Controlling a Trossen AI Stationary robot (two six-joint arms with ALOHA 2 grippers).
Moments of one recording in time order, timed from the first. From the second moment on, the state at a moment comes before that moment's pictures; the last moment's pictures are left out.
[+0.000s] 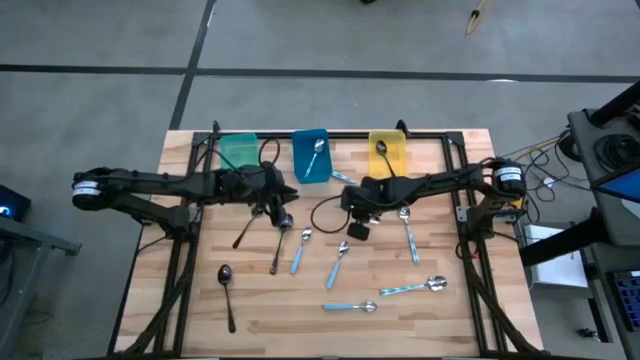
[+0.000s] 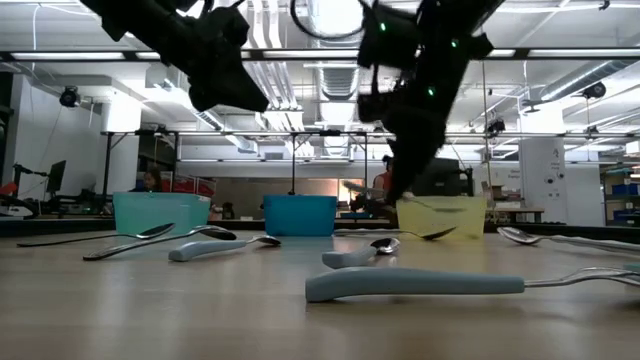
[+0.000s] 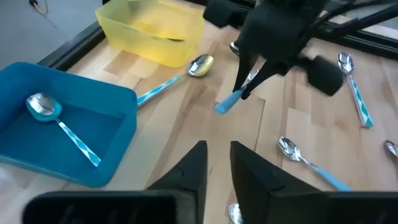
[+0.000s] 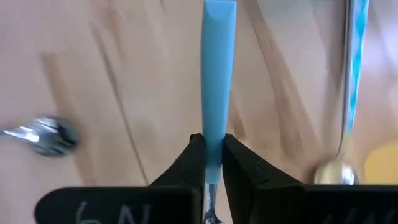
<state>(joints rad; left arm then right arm) 0.12 1.18 0.75 -0.12 -0.12 -0.22 -0.06 1.72 1.14 -0.58 0.14 0.18</state>
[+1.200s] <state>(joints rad) 0.11 1.38 0.56 0.61 -0.12 -0.20 0.05 1.72 1.34 -0.44 0.49 -0.29</state>
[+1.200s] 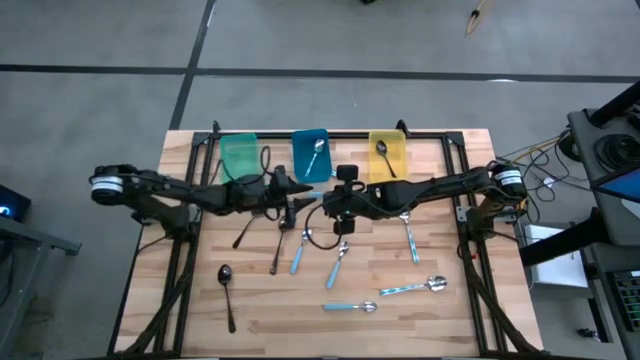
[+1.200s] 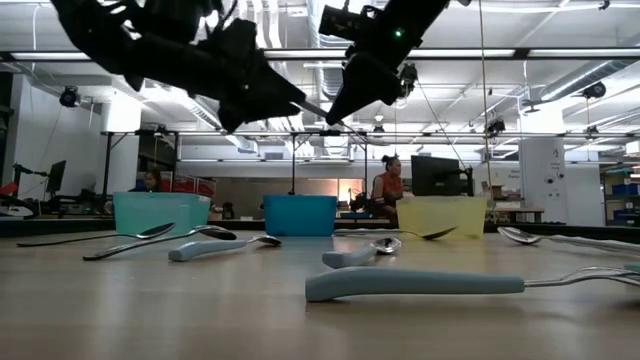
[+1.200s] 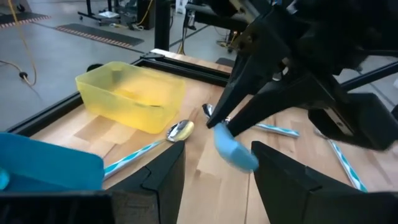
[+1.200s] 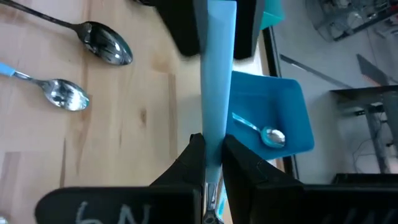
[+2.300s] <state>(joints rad) 0.11 1.48 0.67 0.57 -0.13 -0.29 0.05 1.72 1.33 -0.47 0.53 -0.29</state>
